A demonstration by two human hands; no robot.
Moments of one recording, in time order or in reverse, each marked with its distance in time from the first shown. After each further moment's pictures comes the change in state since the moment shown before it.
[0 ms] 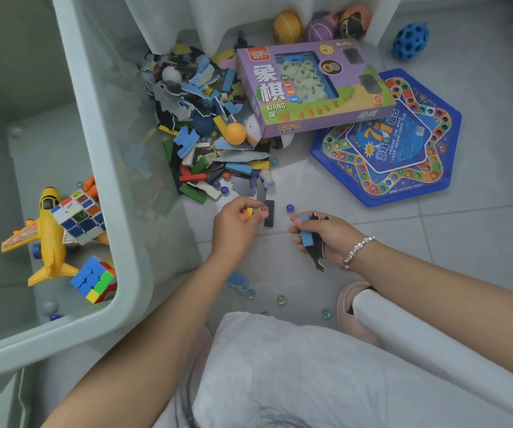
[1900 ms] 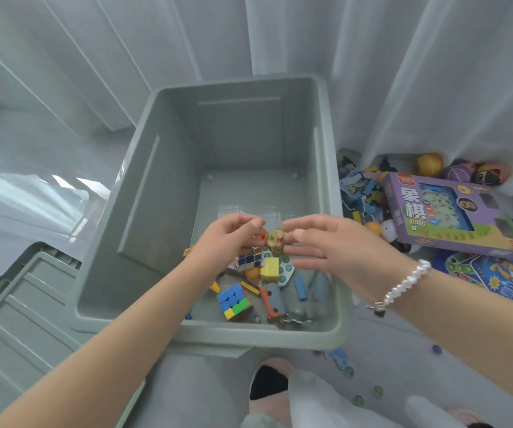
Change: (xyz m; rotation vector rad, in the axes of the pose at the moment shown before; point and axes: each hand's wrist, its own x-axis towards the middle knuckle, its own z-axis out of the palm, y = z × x) left_hand -0.066 0.040 -0.279 -0.358 0.076 -0.083; right_hand -0.153 -0.101 0.242 -0.570 -0.374 -0.378
